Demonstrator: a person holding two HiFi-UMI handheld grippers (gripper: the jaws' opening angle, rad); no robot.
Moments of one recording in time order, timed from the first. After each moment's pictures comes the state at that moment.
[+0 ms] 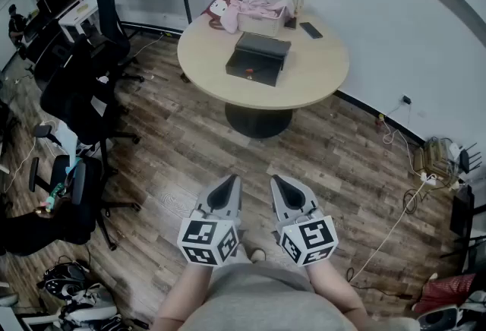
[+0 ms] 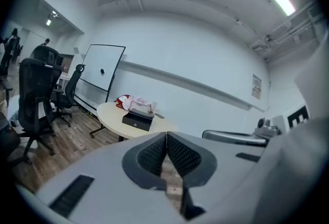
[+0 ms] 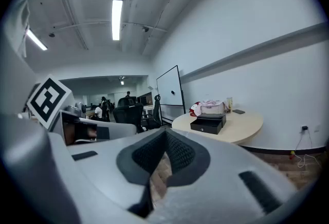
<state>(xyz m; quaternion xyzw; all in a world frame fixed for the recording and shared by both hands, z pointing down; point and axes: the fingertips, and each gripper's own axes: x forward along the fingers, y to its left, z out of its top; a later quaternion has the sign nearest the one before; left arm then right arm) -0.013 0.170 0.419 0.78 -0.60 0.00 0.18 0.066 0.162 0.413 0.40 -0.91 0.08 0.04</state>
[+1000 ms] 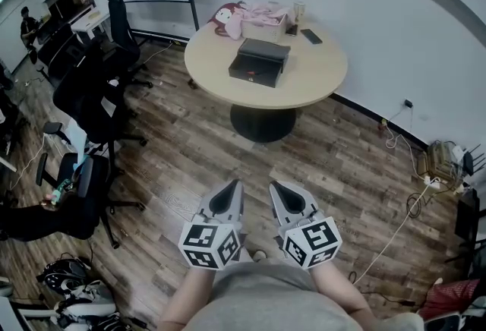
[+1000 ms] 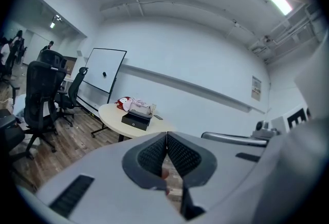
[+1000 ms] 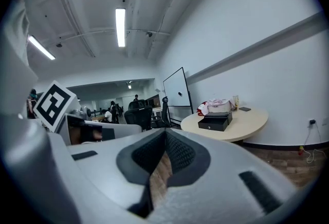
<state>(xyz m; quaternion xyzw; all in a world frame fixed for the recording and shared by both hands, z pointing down) 0.019 0.227 0.409 0.78 -0.60 -0.02 0.18 0.093 0.222 0.403 0.36 -0.93 0.10 0.03</state>
